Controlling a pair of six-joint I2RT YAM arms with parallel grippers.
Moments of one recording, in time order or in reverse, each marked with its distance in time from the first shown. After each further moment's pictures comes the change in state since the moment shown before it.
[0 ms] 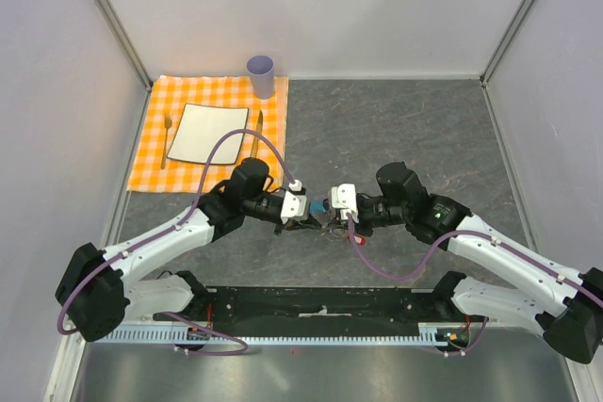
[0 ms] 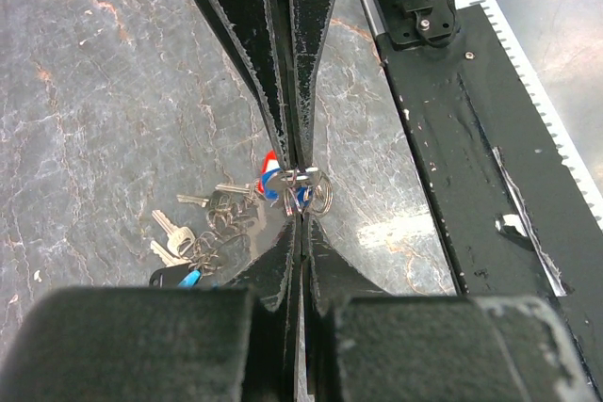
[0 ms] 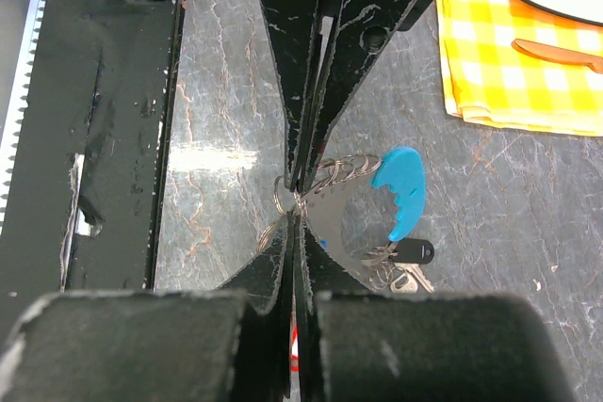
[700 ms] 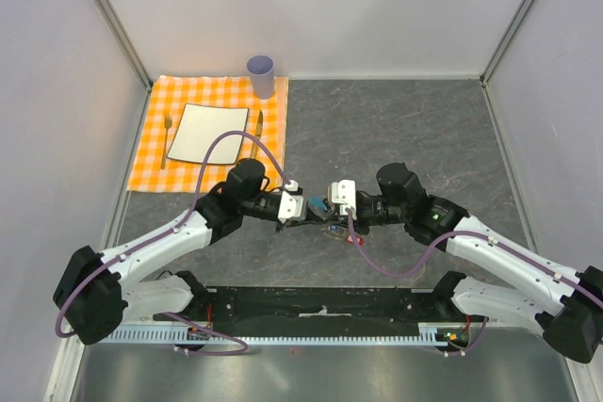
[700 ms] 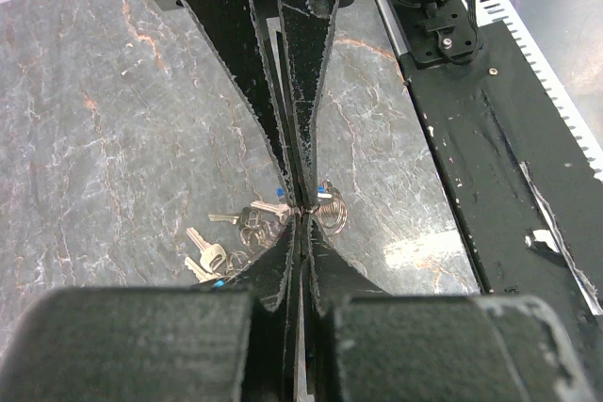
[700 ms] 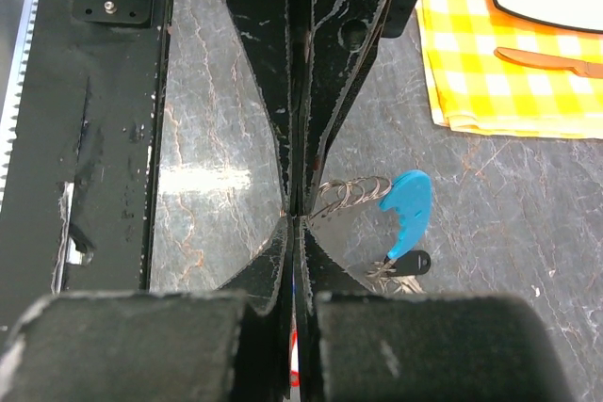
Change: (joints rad) left arm 0.000 -0.023 -0.022 0.093 -0.011 -0.005; right arm 0.000 0.003 -0.027 0.087 0.019 0.057
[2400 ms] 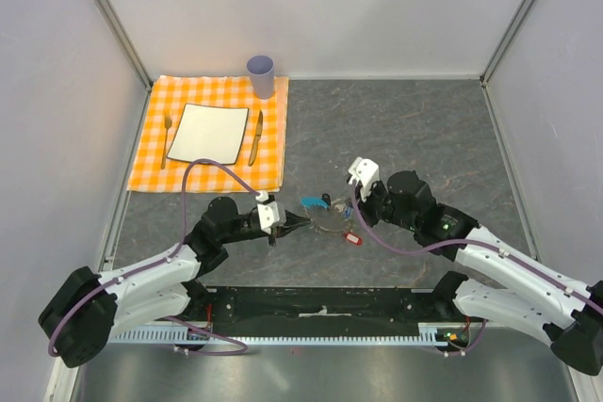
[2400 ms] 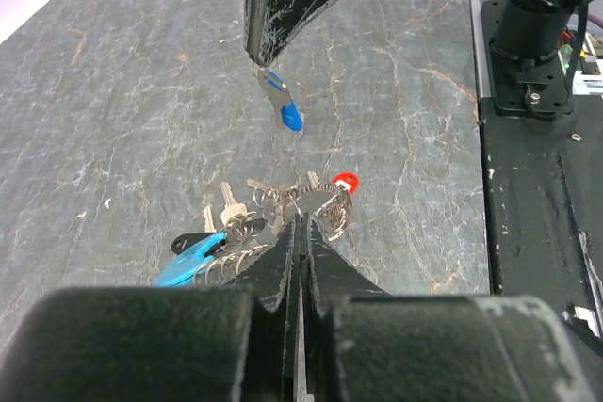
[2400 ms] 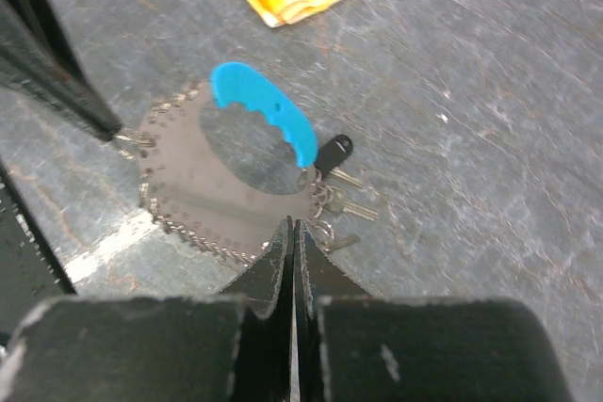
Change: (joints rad) left arm 0.000 -0.179 -0.413 0.583 -0.278 -0.369; right arm -0.006 -0.105 -0.074 0.027 0.485 0.333
